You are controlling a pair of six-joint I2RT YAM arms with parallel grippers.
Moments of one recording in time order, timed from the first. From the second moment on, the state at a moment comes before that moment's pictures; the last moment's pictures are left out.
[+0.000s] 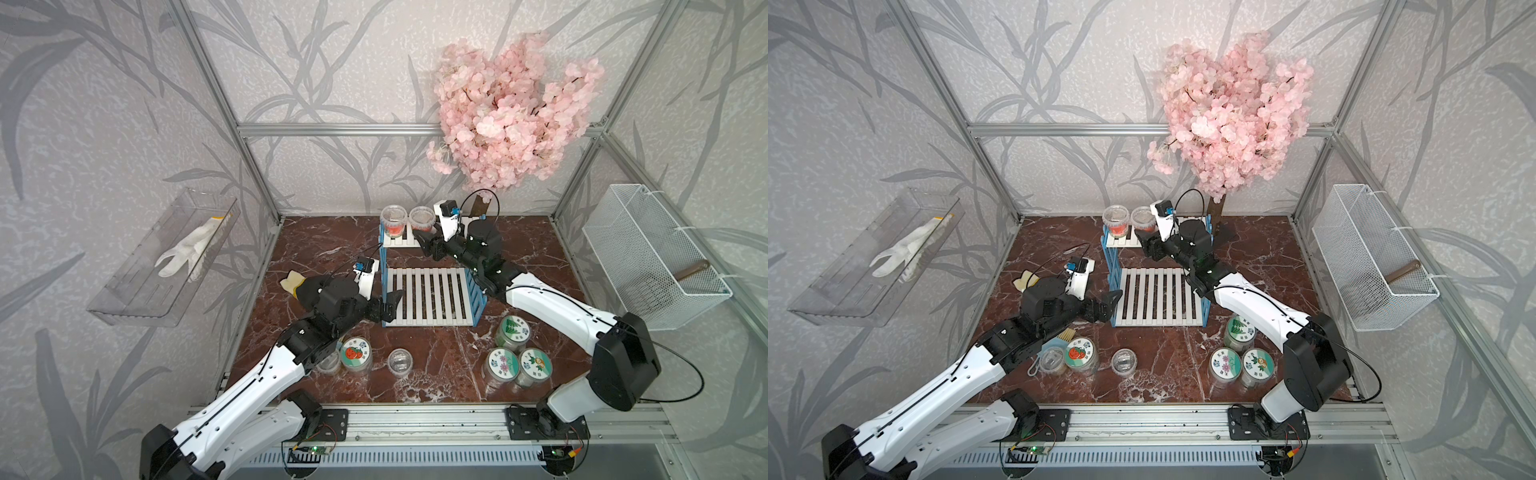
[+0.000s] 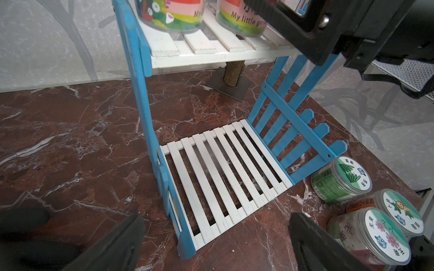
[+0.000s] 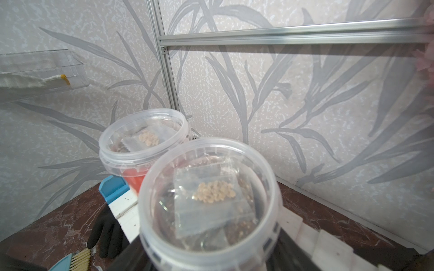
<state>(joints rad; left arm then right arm) -0.64 0.89 0.74 -0.27 -0.05 -0.26 0.60 1.55 1.19 0.25 -0.13 0.08</state>
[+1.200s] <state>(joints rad) -0.64 0.89 0.74 -0.27 -0.05 -0.26 0.60 1.57 1.21 0.24 -0.13 0.08</state>
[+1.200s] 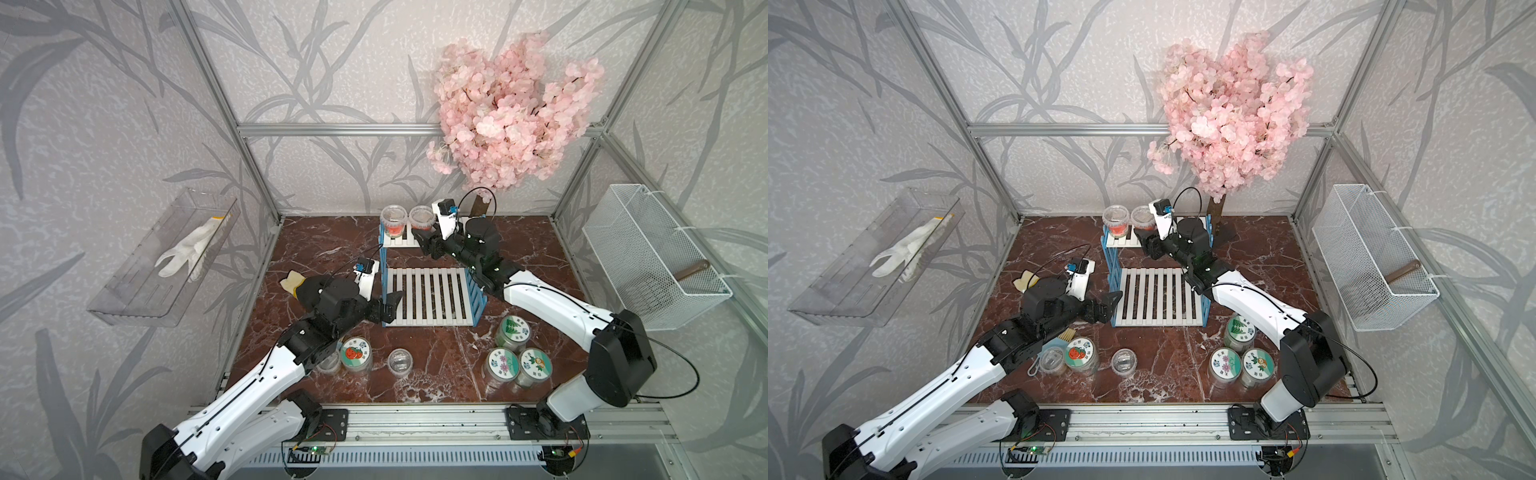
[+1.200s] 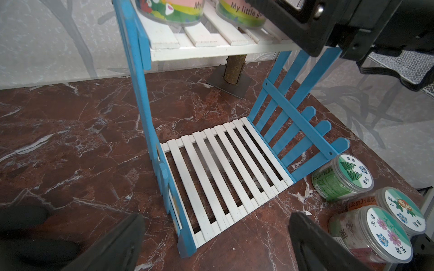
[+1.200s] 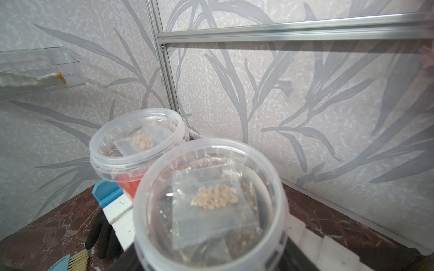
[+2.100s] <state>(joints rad) -0.64 0.86 0.75 -0.07 -0.02 -0.21 0.60 1.57 1.22 0.23 -0.13 0.08</state>
